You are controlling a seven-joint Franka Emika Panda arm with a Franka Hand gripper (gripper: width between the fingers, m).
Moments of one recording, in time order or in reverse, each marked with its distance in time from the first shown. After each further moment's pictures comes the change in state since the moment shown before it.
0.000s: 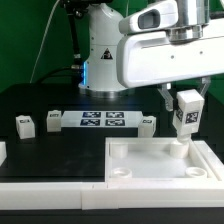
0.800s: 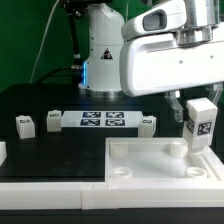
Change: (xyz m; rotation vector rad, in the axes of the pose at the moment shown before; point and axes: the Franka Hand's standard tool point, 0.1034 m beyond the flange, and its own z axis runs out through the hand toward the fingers) arm 0.046 0.007 0.010 -0.004 0.088 -0.014
